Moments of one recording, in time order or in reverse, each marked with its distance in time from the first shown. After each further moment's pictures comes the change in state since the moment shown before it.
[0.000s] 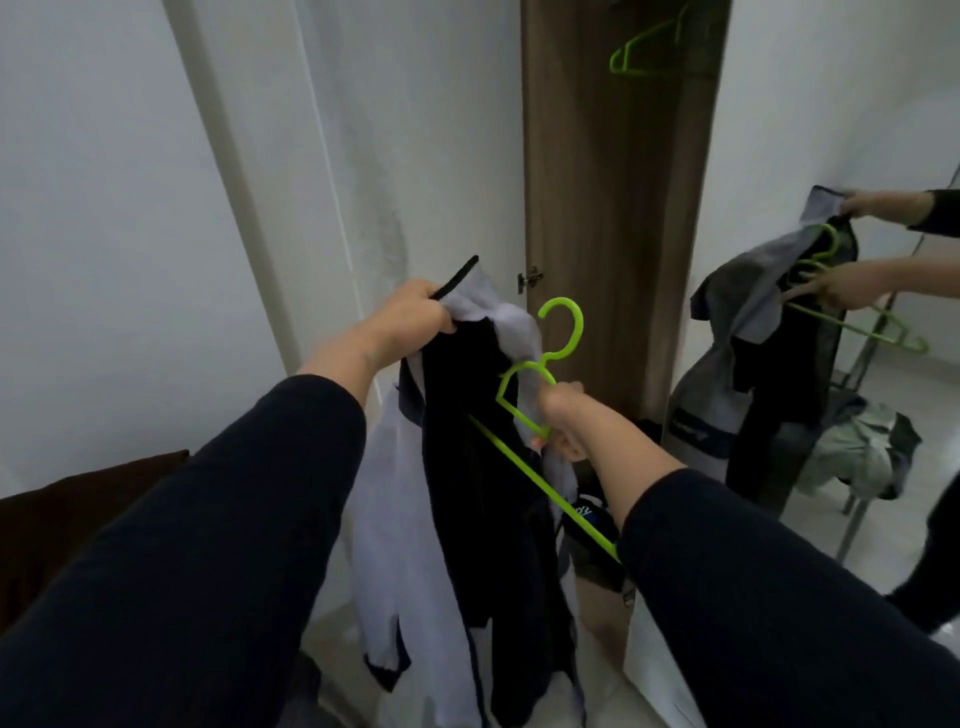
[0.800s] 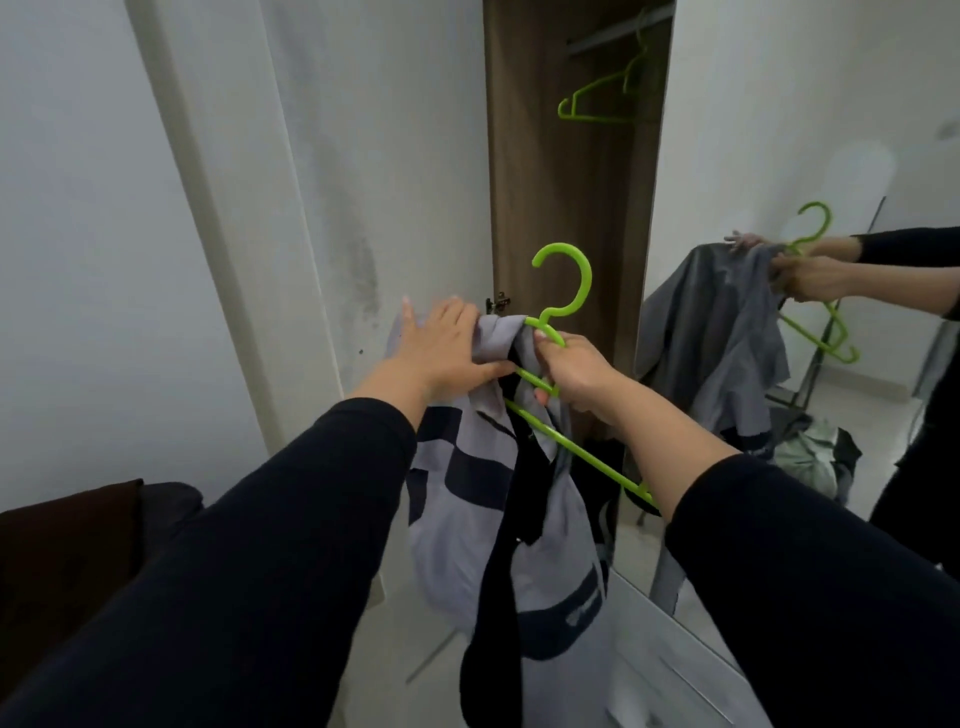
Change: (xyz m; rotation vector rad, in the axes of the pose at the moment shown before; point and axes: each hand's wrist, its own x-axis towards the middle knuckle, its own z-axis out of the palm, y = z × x) left_hand 0.025 0.012 0.058 0.763 0.114 0.359; right_hand -0.025 -0.028 -0.063 -0.066 0.079 -0.595
